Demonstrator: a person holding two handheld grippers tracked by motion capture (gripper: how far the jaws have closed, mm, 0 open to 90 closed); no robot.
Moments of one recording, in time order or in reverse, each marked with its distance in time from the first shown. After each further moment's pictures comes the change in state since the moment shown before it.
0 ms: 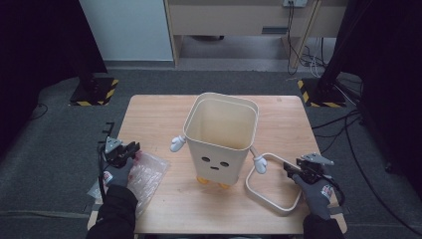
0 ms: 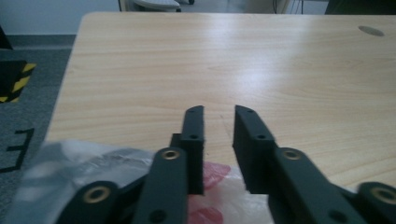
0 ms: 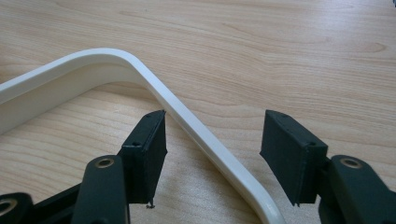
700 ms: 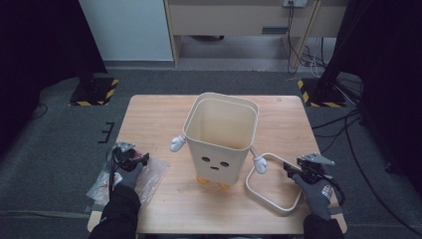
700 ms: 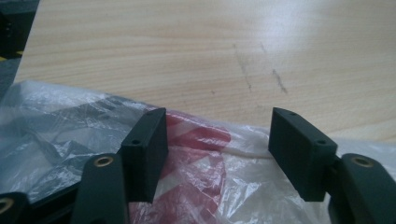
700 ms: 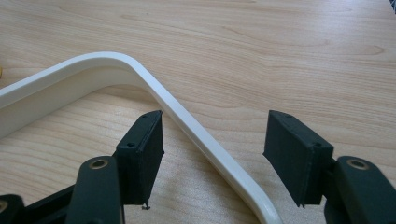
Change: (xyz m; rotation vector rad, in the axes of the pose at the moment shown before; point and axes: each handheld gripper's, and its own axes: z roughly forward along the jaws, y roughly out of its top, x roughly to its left) left arm -0.013 -0.015 0.023 0.235 0.102 0.058; right arm -0.001 0.000 -0.001 -0.011 0.004 0.002
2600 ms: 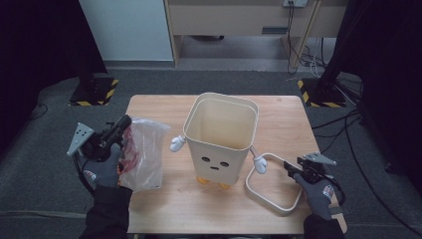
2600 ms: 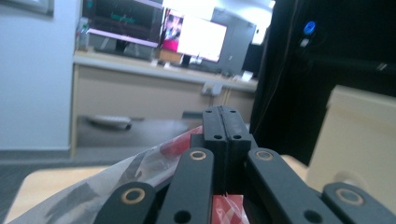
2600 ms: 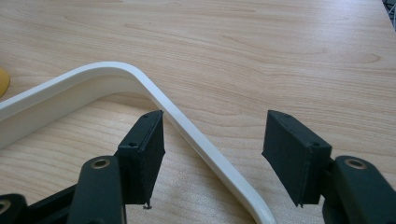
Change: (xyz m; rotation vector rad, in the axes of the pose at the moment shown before) left arm -0.018 0.083 -0.153 -0.720 -0.311 -0.124; right arm -0.001 0.002 -0.003 -0.024 0.007 0.002
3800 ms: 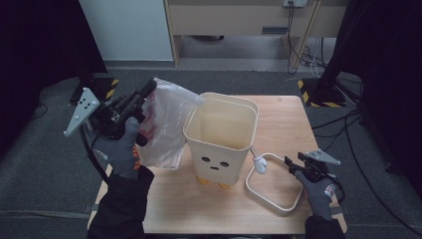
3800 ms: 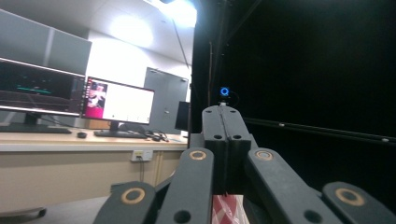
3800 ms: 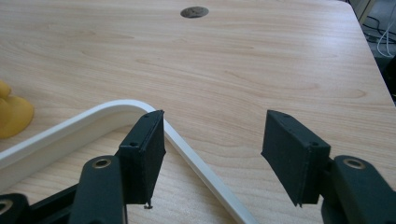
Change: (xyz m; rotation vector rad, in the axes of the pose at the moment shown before) left arm -0.106 0.101 0.032 -0.242 -0.288 0.036; right arm 0.004 0.013 -0.010 -0.105 0.011 -0.003
